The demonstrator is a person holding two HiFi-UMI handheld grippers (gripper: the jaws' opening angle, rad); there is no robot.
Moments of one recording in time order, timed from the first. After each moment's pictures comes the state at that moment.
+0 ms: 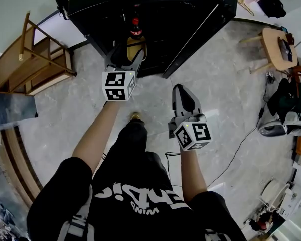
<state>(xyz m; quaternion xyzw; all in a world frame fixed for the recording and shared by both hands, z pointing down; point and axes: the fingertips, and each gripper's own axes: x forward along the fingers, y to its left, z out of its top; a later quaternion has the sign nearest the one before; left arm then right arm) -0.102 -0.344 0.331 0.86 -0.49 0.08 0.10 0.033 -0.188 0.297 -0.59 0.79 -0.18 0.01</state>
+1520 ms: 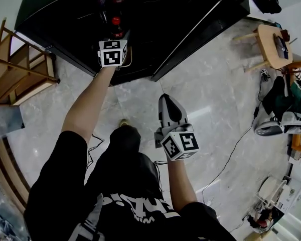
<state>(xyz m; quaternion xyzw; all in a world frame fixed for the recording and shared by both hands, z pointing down) -0.071 -0.518 0.485 0.84 -0.52 0.15 0.09 0.044 -0.214 0.393 -0.60 0.76 -0.22 0.02</state>
